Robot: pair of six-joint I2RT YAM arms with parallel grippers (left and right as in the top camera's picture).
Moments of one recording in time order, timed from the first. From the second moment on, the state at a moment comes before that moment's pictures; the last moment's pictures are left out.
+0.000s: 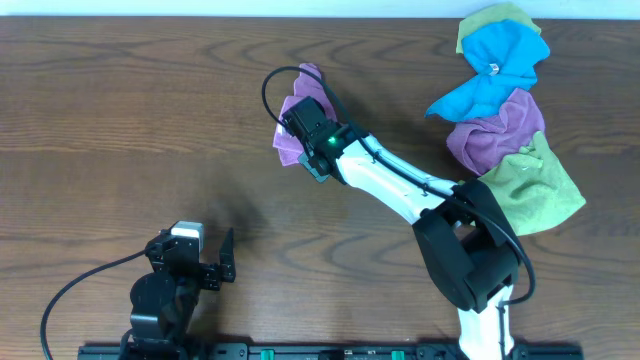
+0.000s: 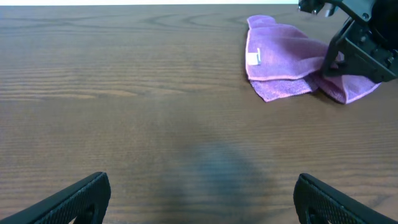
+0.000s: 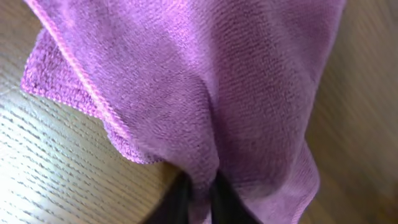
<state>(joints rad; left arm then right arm) -0.12 0.01 0.15 -0.53 0.05 -0.03 0.68 2.08 1.49 -0.58 0.29 -0.11</state>
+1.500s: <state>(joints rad) -0.12 0.01 0.15 -0.53 0.05 -0.03 0.28 2.07 1.91 -1.00 0.00 0.06</state>
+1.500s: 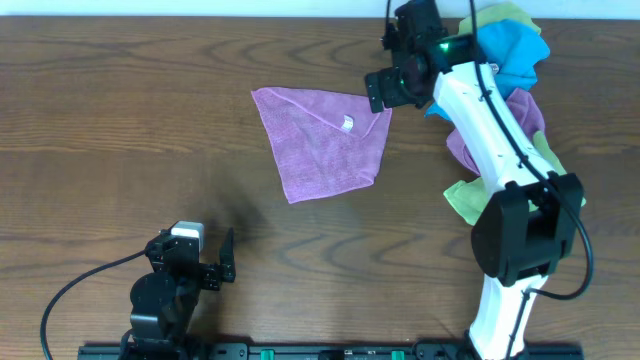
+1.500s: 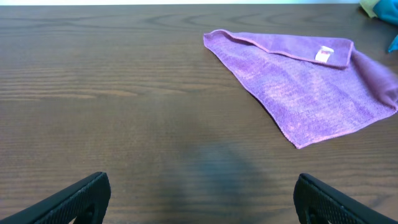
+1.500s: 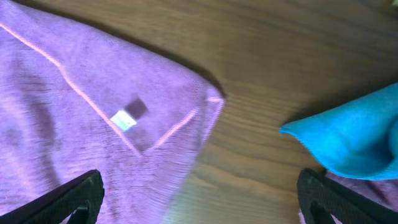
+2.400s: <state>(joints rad) -0.12 0.01 0.15 -0.53 0.05 -0.03 0.42 1.69 1.66 -1.14 -0.05 0.01</state>
